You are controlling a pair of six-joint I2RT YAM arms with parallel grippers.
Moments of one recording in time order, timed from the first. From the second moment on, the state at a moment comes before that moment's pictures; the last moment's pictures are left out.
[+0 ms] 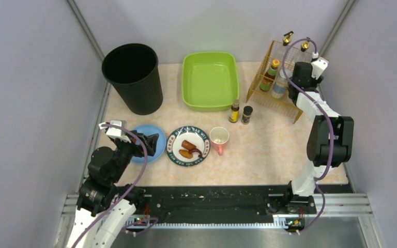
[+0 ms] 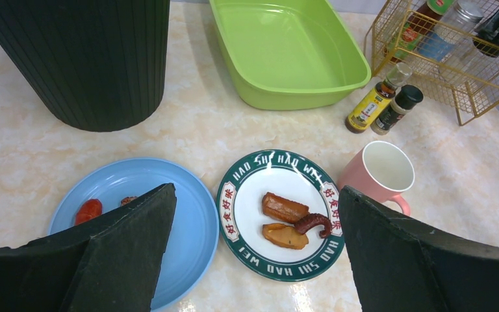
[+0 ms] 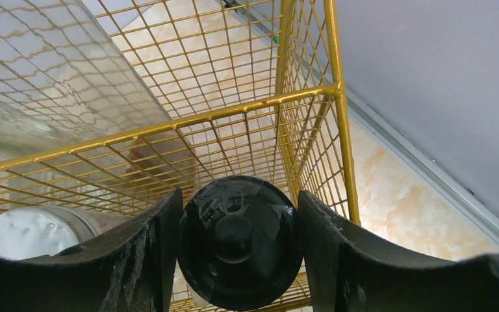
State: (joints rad) left arm -0.36 0.28 0.71 -0.55 -0.05 -0.26; right arm -0.05 1.76 1.27 0.00 0.58 0.38
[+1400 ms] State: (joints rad) left arm -0.36 0.28 0.71 -0.55 -0.05 -0.26; right arm -0.03 1.50 1.26 -0.07 0.50 0.40
